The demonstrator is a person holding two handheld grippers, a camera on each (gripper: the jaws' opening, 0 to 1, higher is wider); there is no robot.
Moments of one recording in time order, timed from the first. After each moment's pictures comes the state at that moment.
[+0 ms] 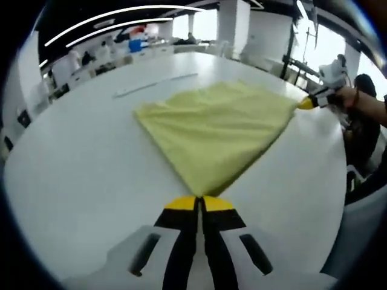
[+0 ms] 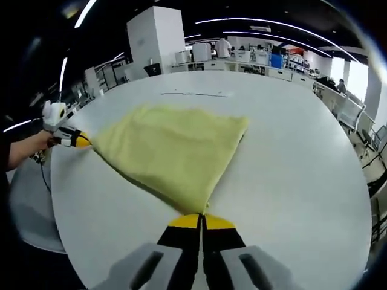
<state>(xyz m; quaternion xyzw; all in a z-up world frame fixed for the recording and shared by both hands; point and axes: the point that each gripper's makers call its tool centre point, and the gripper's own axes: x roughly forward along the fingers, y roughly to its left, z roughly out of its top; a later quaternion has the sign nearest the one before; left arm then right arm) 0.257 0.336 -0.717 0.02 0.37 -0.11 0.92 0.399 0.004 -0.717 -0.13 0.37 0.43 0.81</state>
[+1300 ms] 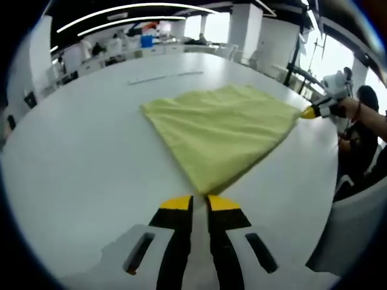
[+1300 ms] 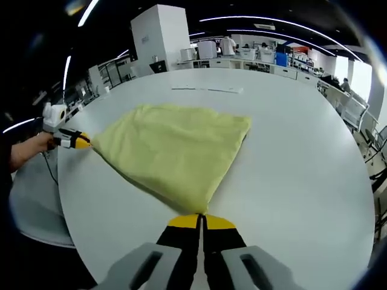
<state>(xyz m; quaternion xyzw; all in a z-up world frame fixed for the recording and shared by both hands) 0.210 0.339 -0.715 -0.03 0.37 -0.07 0.93 0.364 0.007 -0.719 -0.14 0.38 0.44 0.80</state>
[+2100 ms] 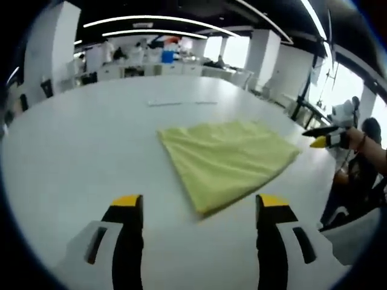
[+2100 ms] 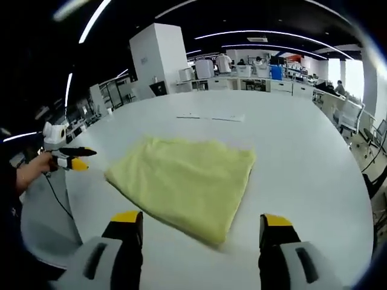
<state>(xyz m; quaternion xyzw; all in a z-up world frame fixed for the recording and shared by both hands) 0.207 0.341 -0.655 -0.08 0.30 -0.03 0.95 0.361 0.031 -0.652 -0.07 0.32 0.45 0.83</state>
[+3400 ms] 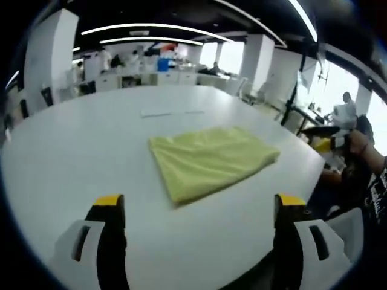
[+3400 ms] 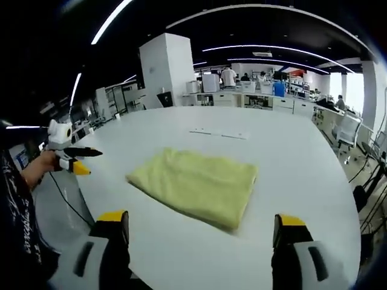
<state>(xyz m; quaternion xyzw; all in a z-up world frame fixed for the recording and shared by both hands) 0.169 0.304 -0.616 -0.06 0.28 -0.03 0.96 0.302 0.007 -0.603 -0.08 0.27 0.45 0.85</state>
